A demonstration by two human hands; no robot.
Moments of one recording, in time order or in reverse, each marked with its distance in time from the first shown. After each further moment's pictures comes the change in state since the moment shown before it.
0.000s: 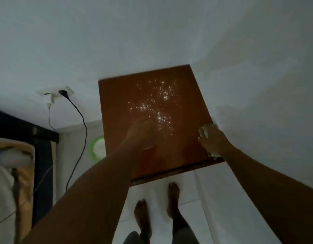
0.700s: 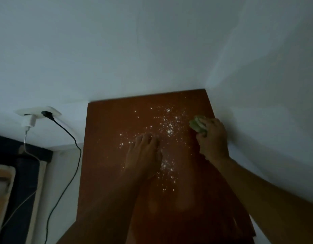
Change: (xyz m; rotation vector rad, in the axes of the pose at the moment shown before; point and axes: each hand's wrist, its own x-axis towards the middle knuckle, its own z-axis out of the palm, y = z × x) left_hand 0.143 -0.021 0.046 0.105 0.176 -0.042; right_hand 0.216 -0.027 0.003 0.195 0.592 -0.383
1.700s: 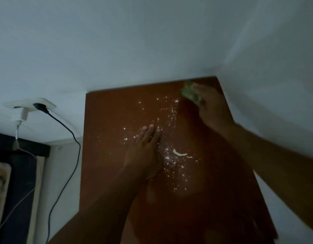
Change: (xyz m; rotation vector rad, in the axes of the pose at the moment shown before) left_hand 0.006 -0.041 0.019 0.055 -0.148 0.045; right_hand 0.069 -0.017 0.032 0.096 -0.109 -0.279
